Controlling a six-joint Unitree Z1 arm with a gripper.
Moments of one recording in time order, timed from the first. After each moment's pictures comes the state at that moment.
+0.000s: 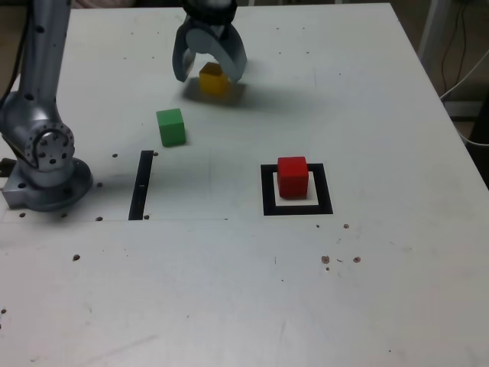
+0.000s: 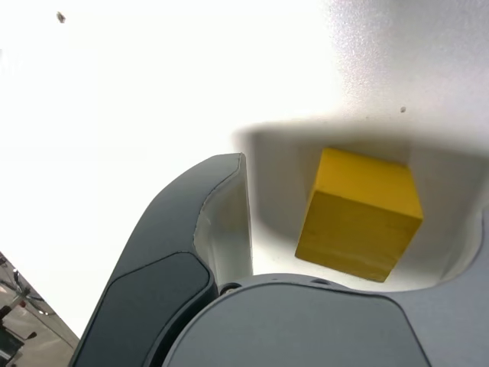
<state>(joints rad) 0.75 2.05 -1.42 1.11 0.26 0.95</state>
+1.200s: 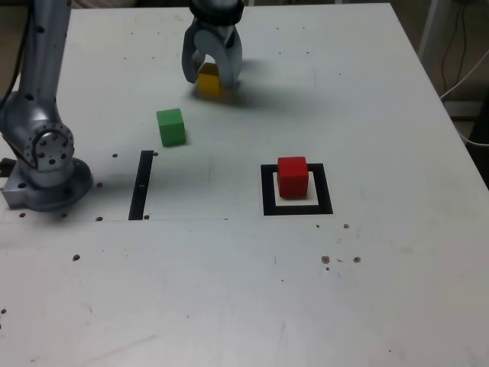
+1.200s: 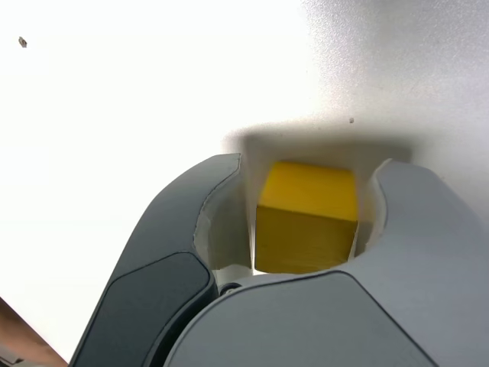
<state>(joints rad) 0.73 2.05 -1.42 1.06 0.24 0.97</state>
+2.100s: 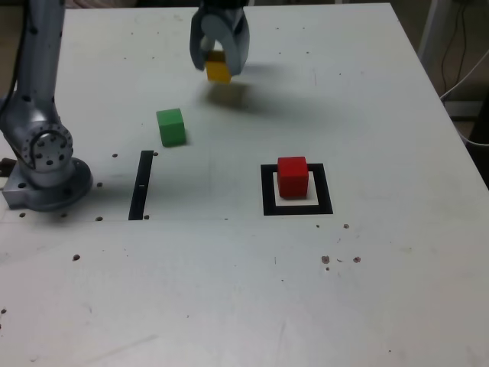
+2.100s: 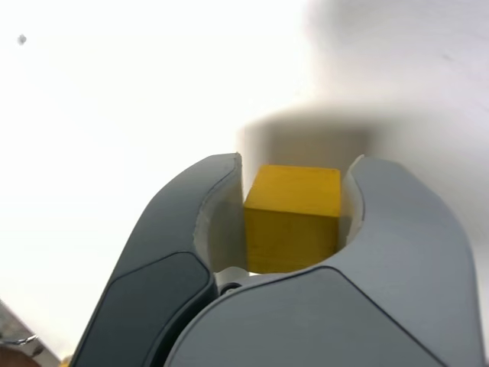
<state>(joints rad) 0.68 1.97 -1.50 1.14 0.20 0.94</state>
